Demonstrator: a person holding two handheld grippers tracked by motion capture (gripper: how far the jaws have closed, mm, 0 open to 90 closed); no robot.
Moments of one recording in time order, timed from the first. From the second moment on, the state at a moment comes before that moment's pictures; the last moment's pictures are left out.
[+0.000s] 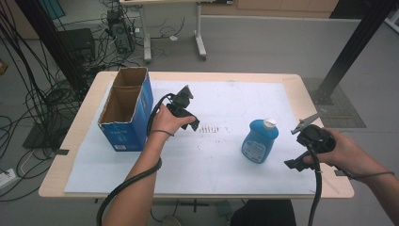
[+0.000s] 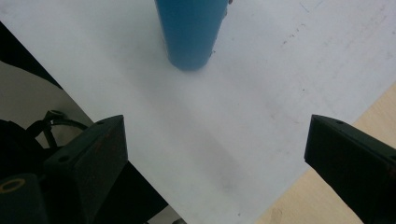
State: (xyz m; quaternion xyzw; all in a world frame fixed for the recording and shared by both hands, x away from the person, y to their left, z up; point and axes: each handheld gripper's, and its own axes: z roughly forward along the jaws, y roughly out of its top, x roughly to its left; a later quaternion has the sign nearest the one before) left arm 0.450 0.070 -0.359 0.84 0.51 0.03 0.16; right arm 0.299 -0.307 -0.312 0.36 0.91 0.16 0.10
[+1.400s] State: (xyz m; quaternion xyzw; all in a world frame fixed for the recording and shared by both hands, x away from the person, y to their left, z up) left arm 0.444 0.067 -0.359 0.84 0.51 0.03 0.17; right arm 0.292 -0.327 -0.373 0.37 0.86 0.33 0.15
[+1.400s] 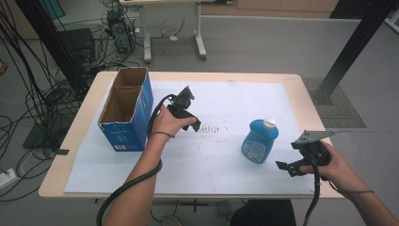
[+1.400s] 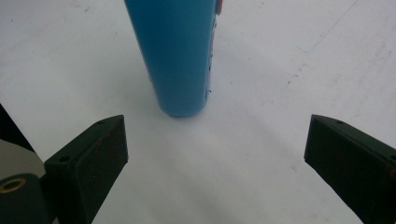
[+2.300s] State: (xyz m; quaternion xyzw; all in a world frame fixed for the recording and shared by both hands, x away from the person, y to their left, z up) left arm 0.443 0.070 -0.365 0.84 0.51 0.02 0.17; right arm 0.290 -0.331 -0.400 0.34 0.83 0.42 0.15
